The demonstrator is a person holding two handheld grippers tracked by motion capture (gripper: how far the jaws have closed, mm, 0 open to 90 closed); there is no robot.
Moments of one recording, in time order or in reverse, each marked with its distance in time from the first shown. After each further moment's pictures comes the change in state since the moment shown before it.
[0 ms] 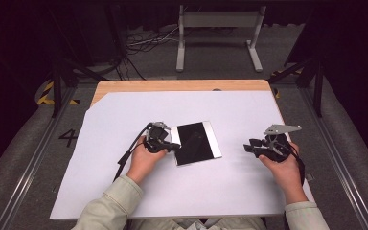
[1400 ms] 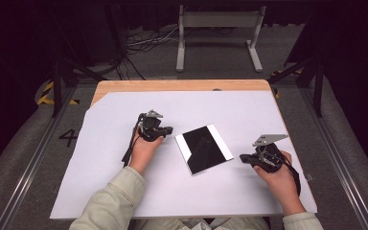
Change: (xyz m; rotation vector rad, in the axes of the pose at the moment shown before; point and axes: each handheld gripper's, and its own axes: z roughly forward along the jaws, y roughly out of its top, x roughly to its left) left arm 0.040 0.015 -0.003 -0.155 0.186 -0.075; right arm 0.036 -0.009 0.003 0.134 0.039 -0.059
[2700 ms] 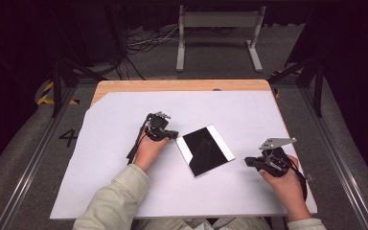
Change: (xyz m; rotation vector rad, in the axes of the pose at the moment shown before) left arm -0.007 0.004 0.015 0.109 -0.041 0.018; right arm -0.002 -0.013 -0.012 -0.009 -0.007 0.030
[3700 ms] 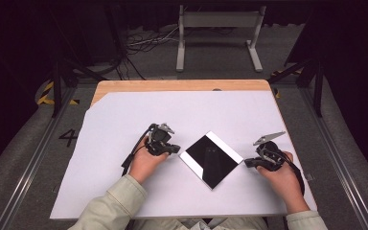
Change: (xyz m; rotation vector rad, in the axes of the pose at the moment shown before) left arm -0.045 -0.023 -0.032 0.079 -0.043 0.154; right arm -0.014 0.009 0.024 0.206 0.019 0.052
